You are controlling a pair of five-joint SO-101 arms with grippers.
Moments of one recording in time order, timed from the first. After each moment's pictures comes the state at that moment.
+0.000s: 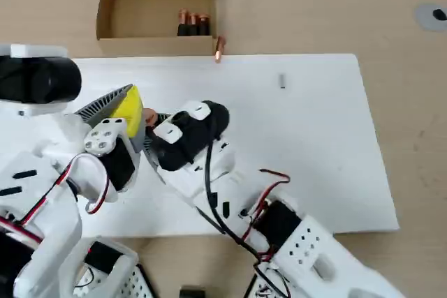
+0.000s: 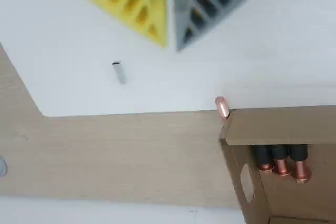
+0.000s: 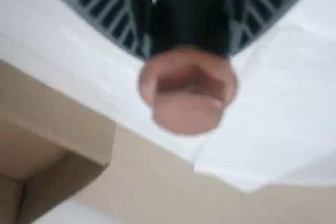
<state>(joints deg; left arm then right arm) 19.7 -60.8 9.0 75.7 8.2 -52.4 -64.1 64.8 19.1 -10.6</state>
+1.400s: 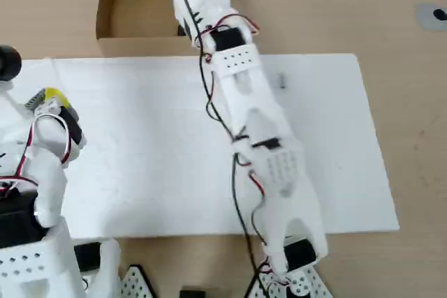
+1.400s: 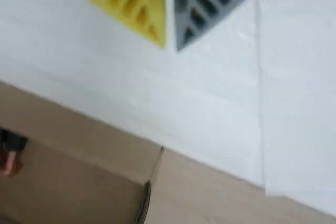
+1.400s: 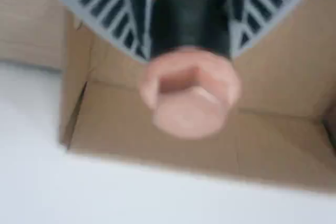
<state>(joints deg) -14.4 -60.7 28.0 68.1 3.6 -24.4 56.3 -59.5 28.3 -11.2</state>
